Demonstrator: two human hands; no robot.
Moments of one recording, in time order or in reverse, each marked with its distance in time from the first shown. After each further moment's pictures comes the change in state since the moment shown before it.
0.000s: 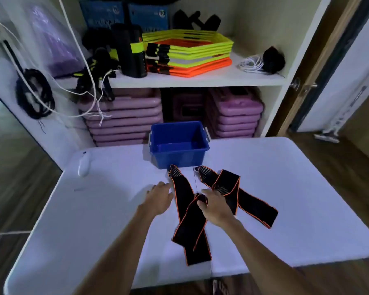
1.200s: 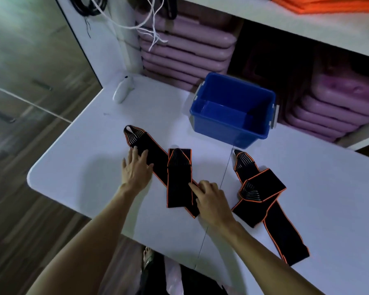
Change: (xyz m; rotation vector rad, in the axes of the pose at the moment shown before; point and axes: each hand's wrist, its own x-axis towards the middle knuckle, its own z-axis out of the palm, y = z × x) left_hand -0.011 -0.102 0.076 -0.112 0.218 -0.664; right_hand 0.063 0.022 0.061 -0.407 -0.218 -0.688
